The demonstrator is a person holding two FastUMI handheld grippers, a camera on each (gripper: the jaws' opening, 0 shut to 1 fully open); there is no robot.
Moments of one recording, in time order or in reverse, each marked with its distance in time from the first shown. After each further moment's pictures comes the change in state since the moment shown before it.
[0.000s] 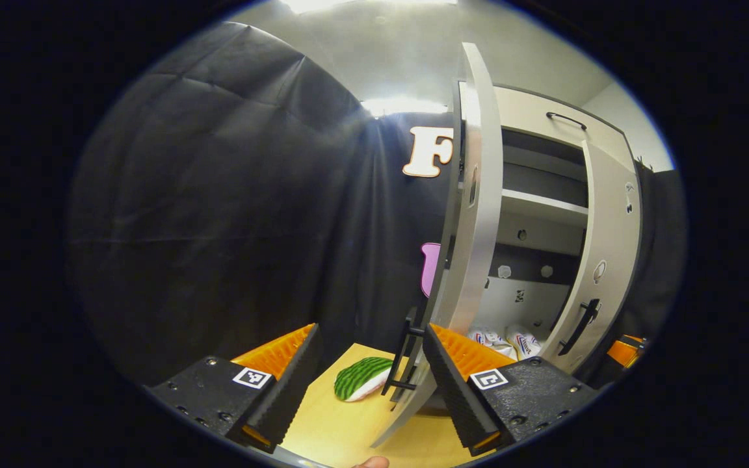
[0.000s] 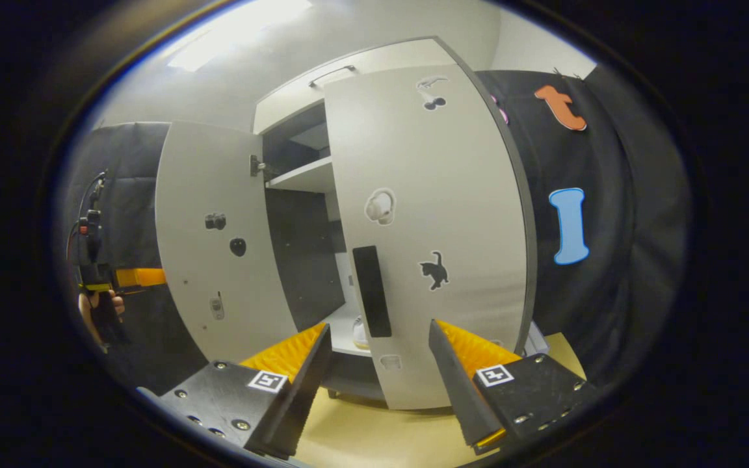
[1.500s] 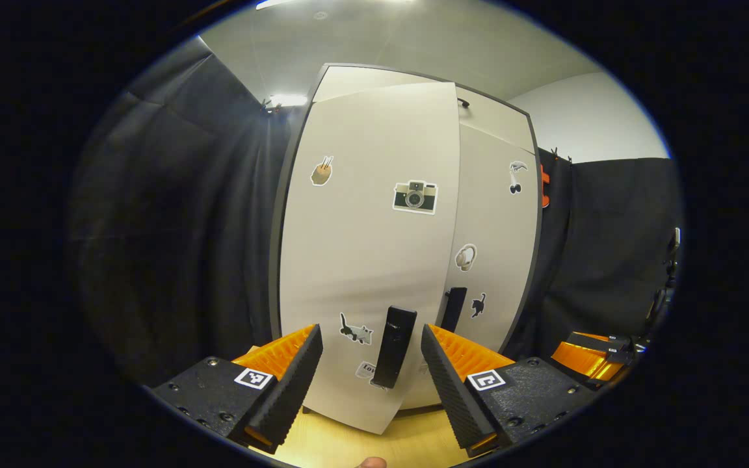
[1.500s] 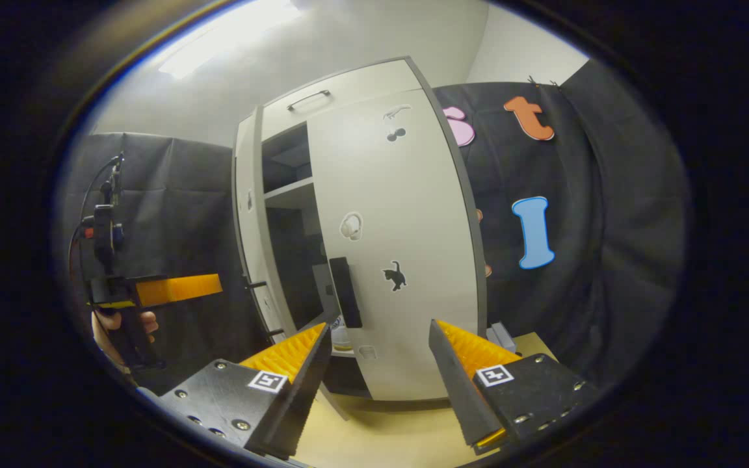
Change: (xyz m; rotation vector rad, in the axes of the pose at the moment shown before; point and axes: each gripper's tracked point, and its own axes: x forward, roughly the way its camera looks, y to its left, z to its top) left arm -0.053 -0.016 0.023 0.036 0.020 -0.445; right arm -0.058 -0.031 0.019 0.019 -0.068 -0.105
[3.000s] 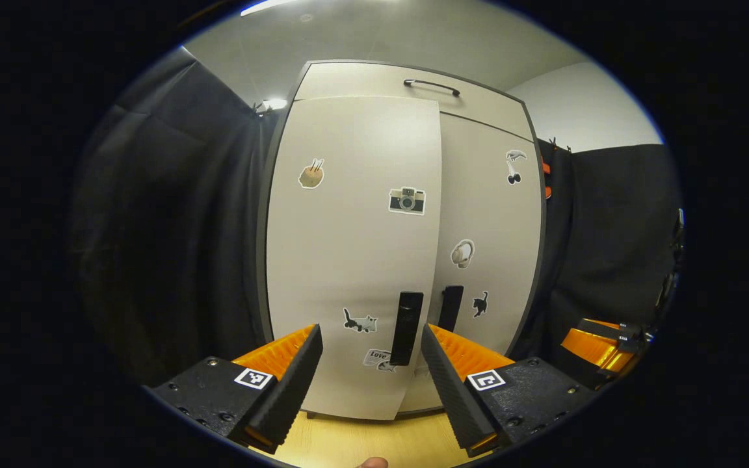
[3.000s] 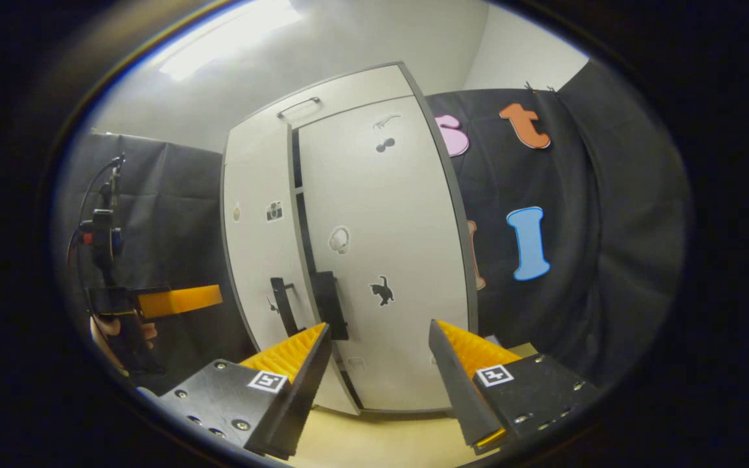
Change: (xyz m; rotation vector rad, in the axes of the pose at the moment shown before) left arm 0.004 -0.001 -0.007 0.047 0.019 0.021; right arm 0.026 -0.015 0.014 -0.006 -0.038 -0.015
